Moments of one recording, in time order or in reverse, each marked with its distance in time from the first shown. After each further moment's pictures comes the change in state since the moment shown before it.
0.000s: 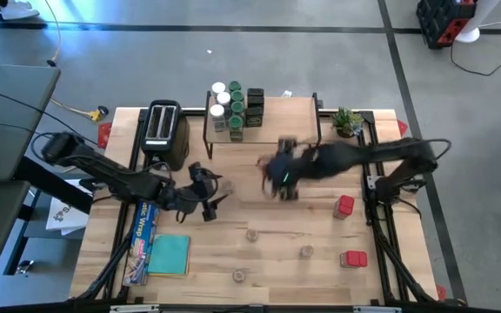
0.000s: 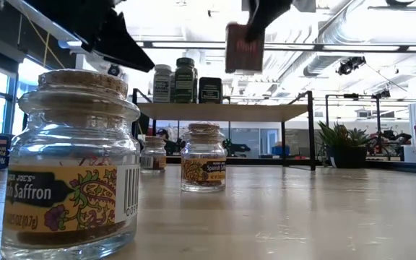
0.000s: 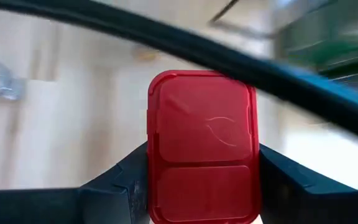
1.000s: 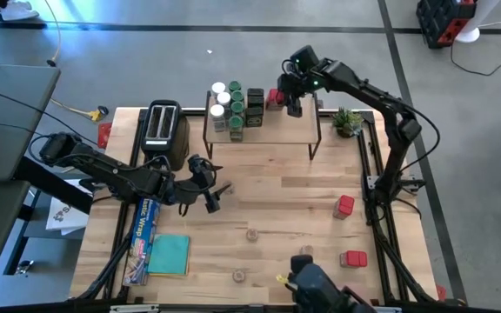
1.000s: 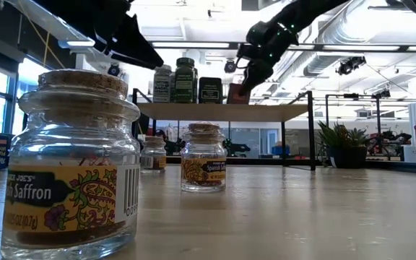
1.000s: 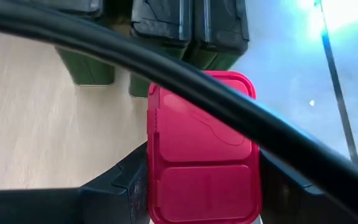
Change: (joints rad) left arm 0.066 -0.023 0.000 0.059 -0.025 0.044; right arm -0.877 0.186 0.130 0.209 -0.677 -0.649
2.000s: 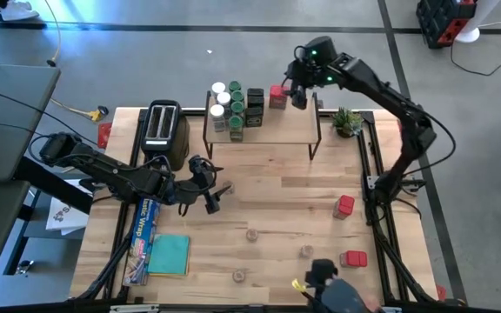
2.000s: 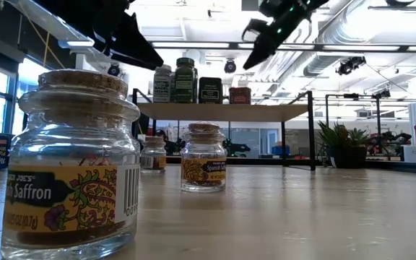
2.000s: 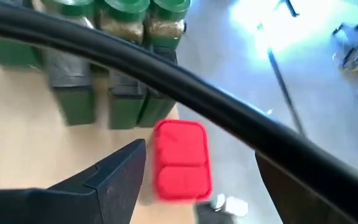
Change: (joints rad) left arm -0.001 0.000 0.000 -0.001 0.024 -0.009; right arm 0.007 -0.147 -0.002 0.060 0.067 0.120
